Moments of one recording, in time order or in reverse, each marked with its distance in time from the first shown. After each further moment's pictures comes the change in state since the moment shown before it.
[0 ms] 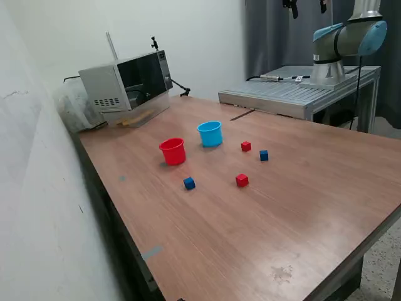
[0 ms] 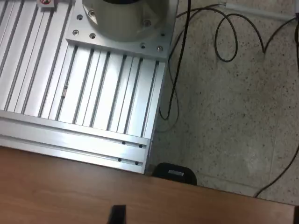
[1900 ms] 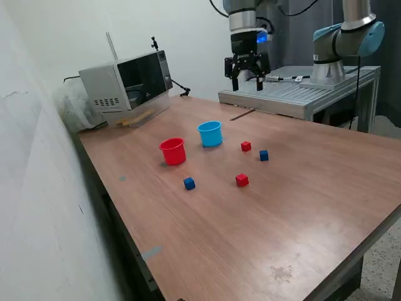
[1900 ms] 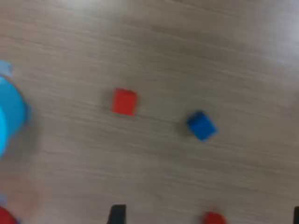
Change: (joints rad) arm -0.091 0.490 0.007 -0.963 0.114 -0.082
